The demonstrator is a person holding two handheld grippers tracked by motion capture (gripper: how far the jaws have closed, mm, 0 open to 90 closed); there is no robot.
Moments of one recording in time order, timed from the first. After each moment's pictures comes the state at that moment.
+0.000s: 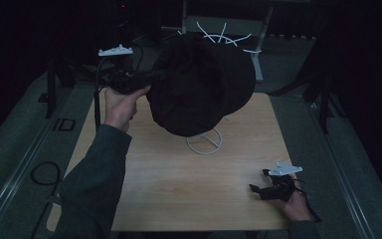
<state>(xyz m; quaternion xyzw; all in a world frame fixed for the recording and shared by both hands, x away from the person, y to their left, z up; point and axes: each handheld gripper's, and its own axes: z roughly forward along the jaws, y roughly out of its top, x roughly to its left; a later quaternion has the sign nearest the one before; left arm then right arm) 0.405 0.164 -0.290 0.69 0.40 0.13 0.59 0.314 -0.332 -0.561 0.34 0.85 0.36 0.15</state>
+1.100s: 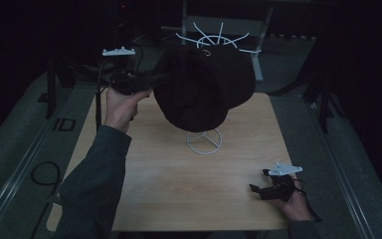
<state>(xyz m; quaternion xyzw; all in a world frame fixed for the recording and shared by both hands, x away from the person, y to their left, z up) 0.409 0.161 -0.293 0.69 0.42 0.12 0.58 0.314 -0.333 -0.561 0.34 0.85 0.36 0.15</state>
